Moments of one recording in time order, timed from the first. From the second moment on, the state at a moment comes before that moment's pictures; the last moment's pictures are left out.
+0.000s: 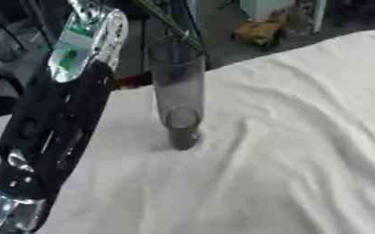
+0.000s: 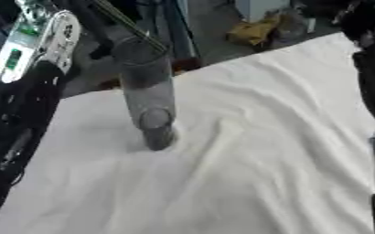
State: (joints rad) left arm -1.28 0.24 -0.08 -1.25 0.32 0.03 0.76; right arm -0.65 -0.25 -0.09 -1.95 0.09 -0.44 0.29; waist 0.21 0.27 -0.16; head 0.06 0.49
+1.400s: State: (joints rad) left arm -1.27 0.25 -0.08 -1.22 0.19 0.15 0.76; right arm -0.64 -0.25 -0.11 -1.97 0.07 -0.43 0.24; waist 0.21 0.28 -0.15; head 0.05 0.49
